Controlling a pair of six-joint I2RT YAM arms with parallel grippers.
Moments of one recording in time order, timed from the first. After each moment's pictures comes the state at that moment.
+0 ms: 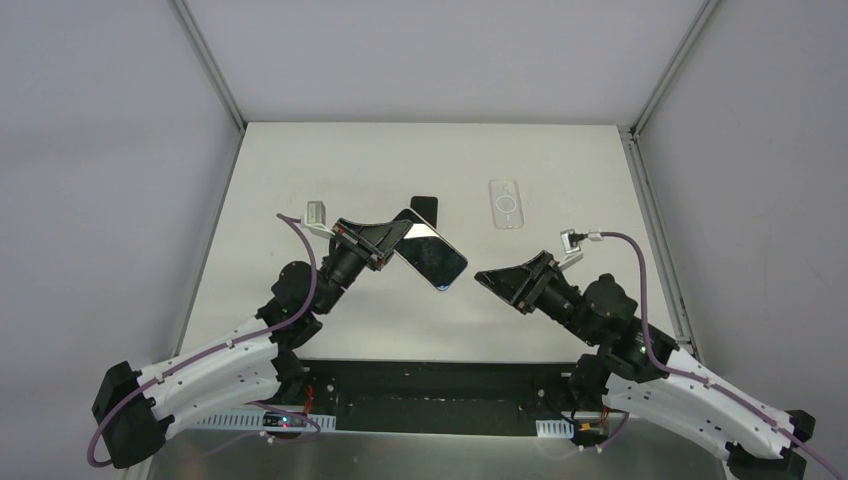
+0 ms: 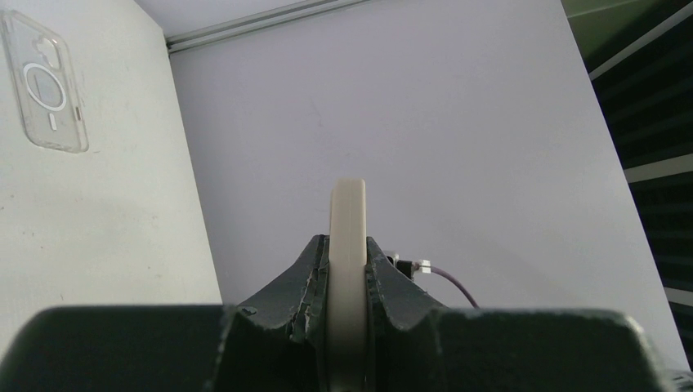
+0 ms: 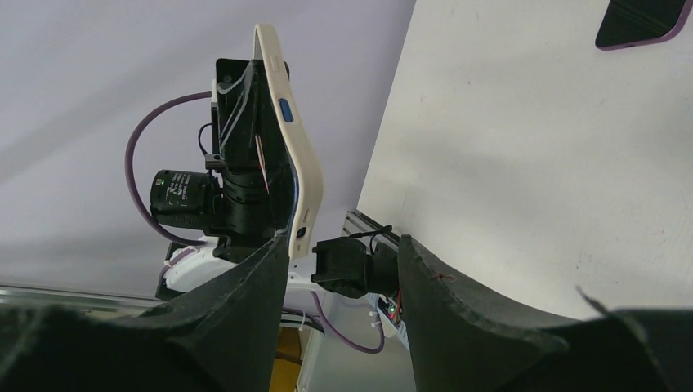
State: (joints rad) left arm -0.87 0.75 0.43 0.58 -0.27 -1.33; right arm 1.01 0.43 0.56 -0.19 0.14 1.14
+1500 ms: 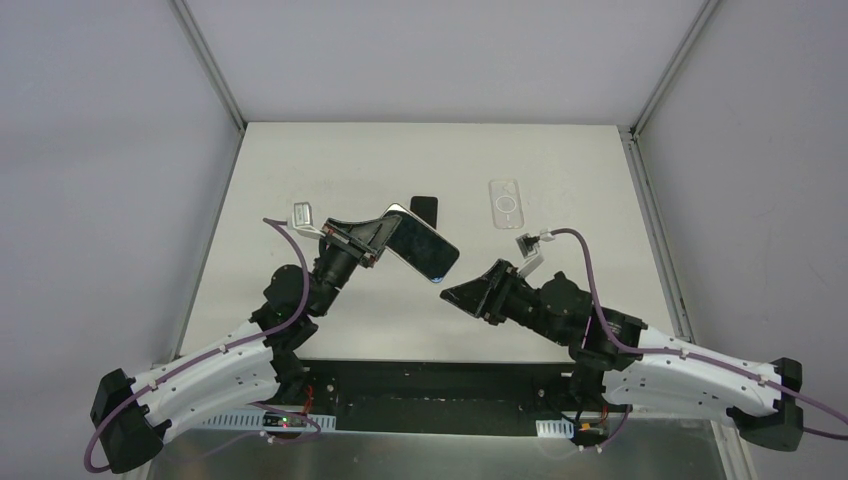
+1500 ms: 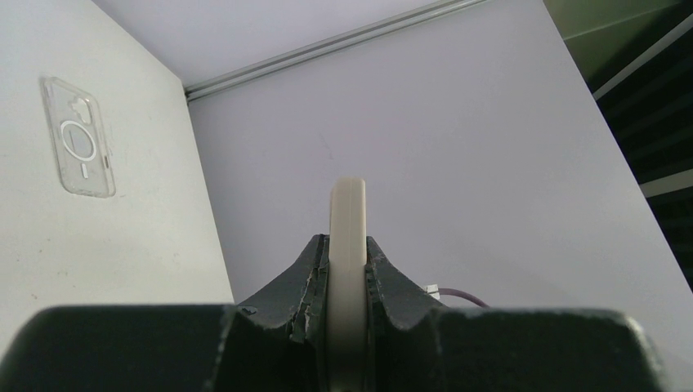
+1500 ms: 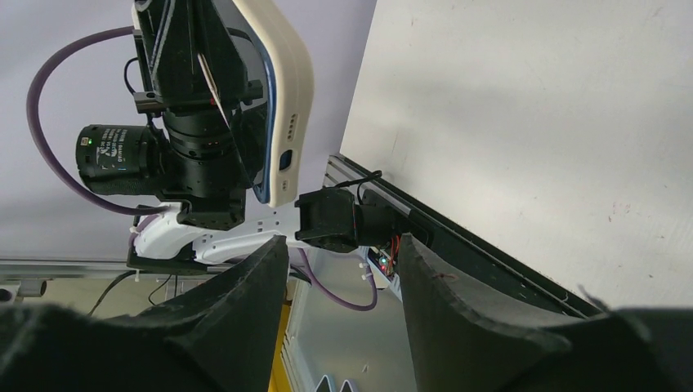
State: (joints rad) left arm -0.87 0.70 0.43 0.57 -0.35 -1.24; right arm 1.22 0.66 0.61 -0.15 0.22 1.18
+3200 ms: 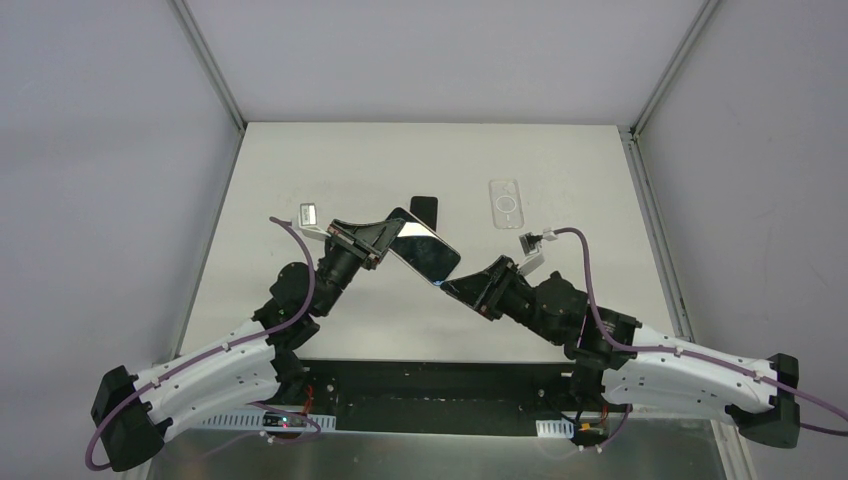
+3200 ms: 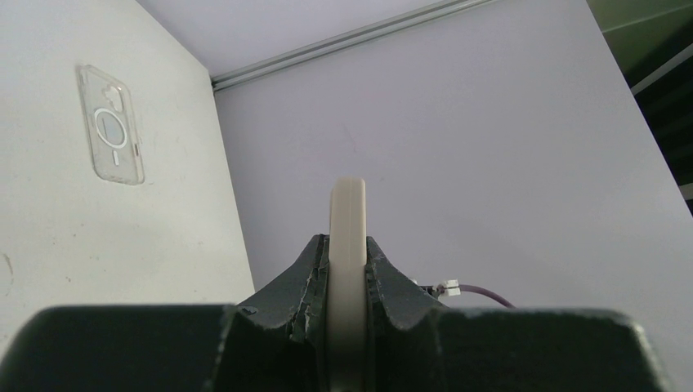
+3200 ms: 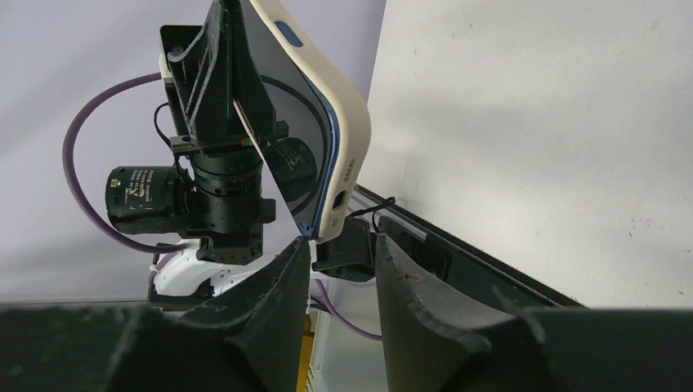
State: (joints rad) left arm -0.87 0.72 0.43 0.53 -0.35 -1.24; right arm 1.23 0.70 0.61 -0.10 0.31 1.26
